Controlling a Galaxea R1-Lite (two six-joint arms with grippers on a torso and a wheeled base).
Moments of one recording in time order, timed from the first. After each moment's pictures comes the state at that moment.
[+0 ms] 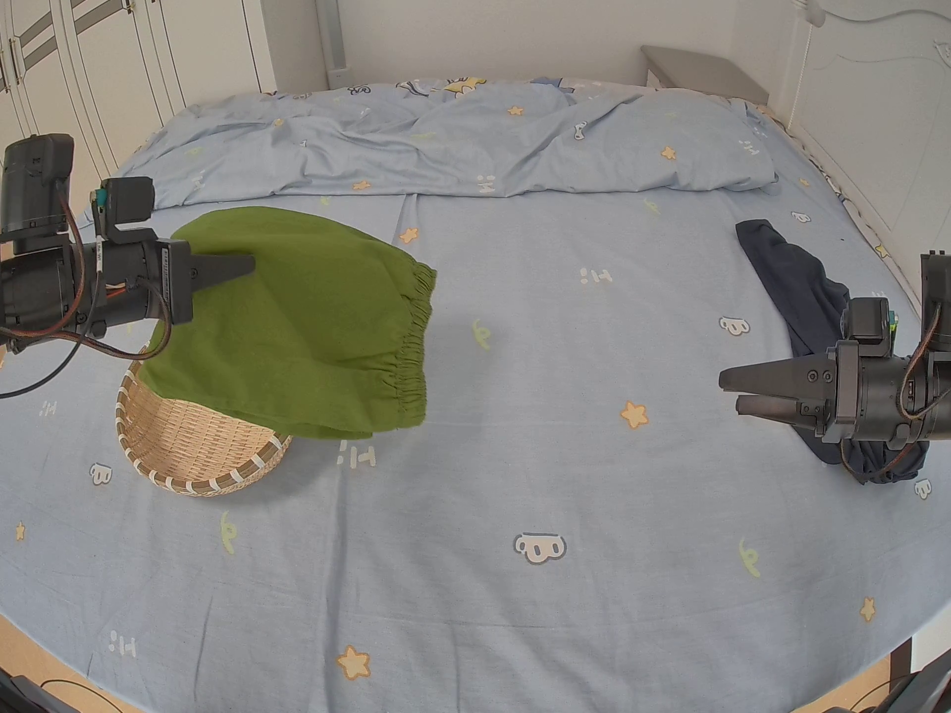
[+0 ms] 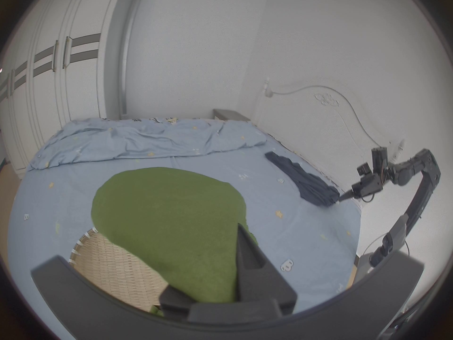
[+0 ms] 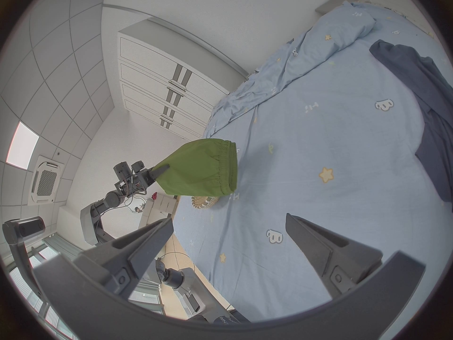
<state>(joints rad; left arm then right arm) -0.12 1.50 -1.15 -0.06 -0.45 0.06 0.25 1.41 -0.77 -0.21 0.70 0.46</state>
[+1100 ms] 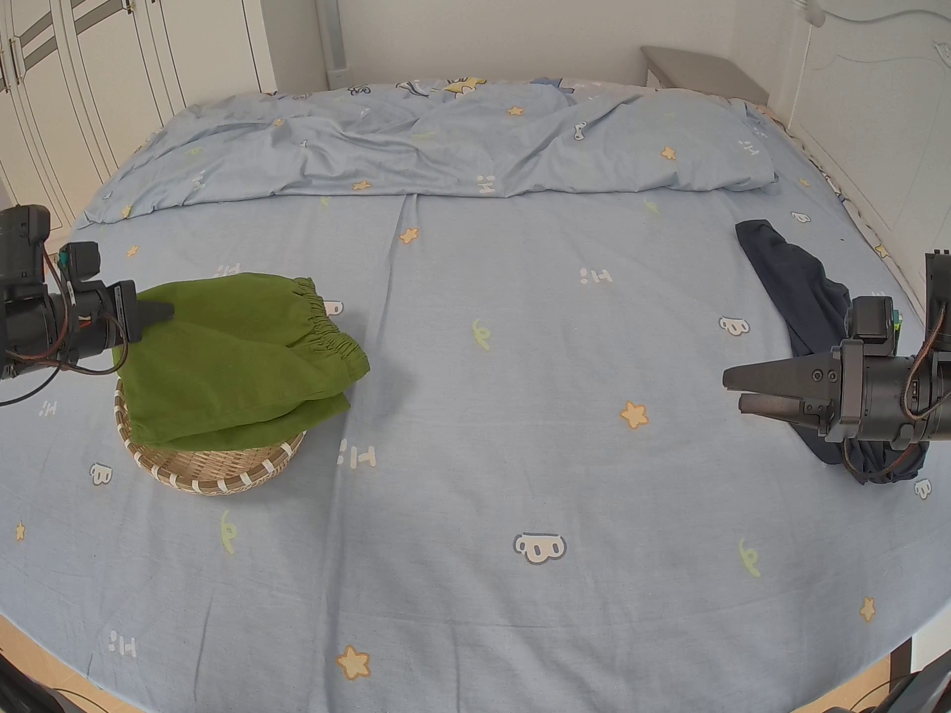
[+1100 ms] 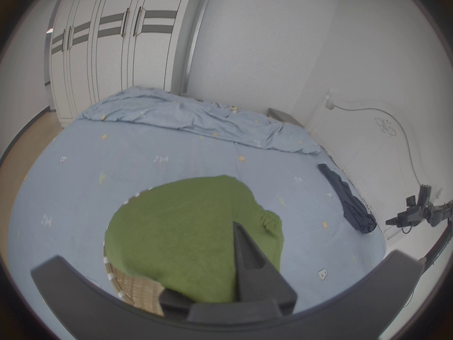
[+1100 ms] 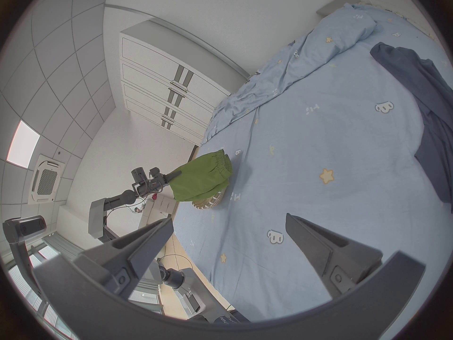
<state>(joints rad) 0.19 1.60 -1.07 -0.13 -0.46 -0.06 0.25 1.40 -0.77 -0.21 0.70 0.46</state>
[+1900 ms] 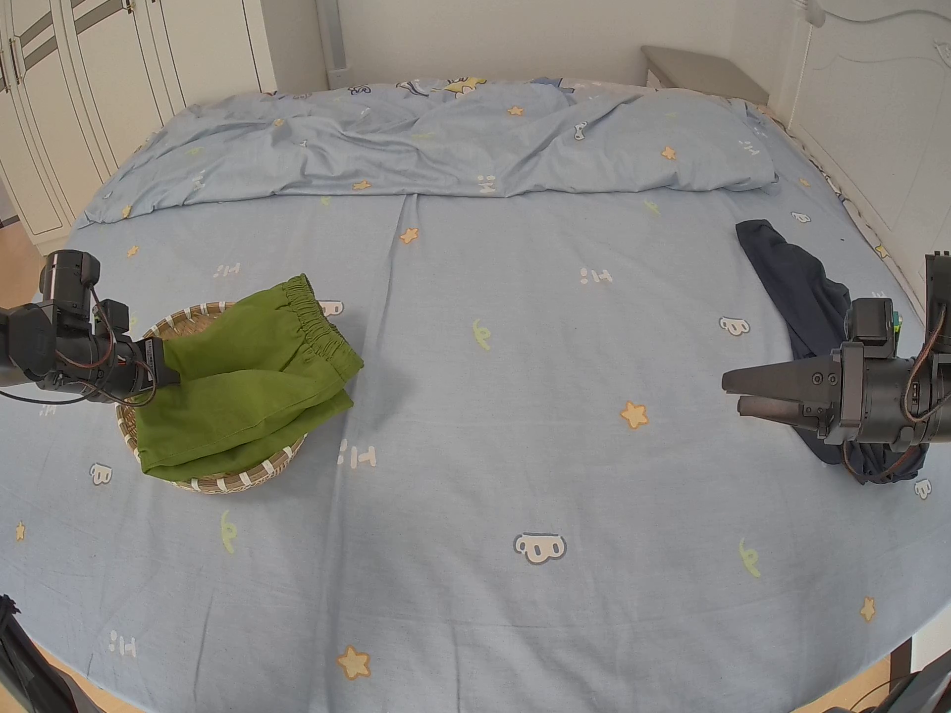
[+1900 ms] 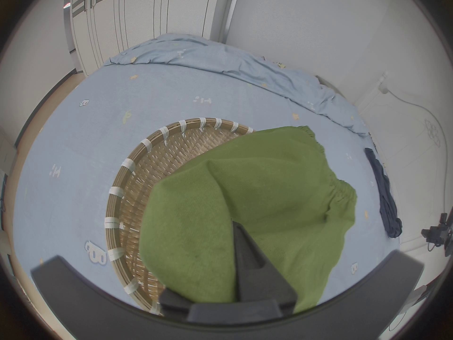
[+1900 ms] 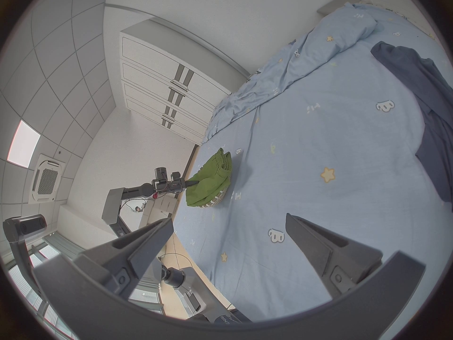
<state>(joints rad) 0.23 1.85 -1.19 0.05 -0.29 -0.06 0.25 1.39 -0.76 -0.21 0.70 0.46</state>
